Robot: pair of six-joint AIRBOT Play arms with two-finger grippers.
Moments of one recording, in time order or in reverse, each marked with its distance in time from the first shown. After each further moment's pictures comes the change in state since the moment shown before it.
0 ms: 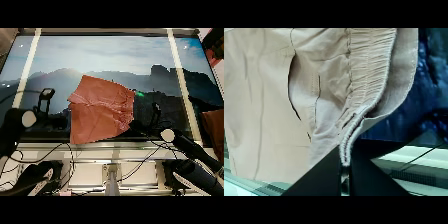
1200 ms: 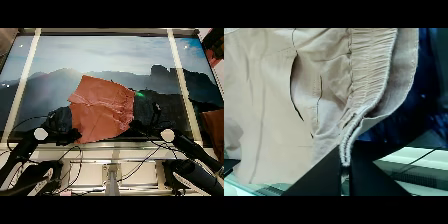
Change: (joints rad) left arm 0.032 -0.080 -0.352 -0.442 0.283 -0.081; right arm 0.000 0.000 0.000 0.000 -0.006 0.000
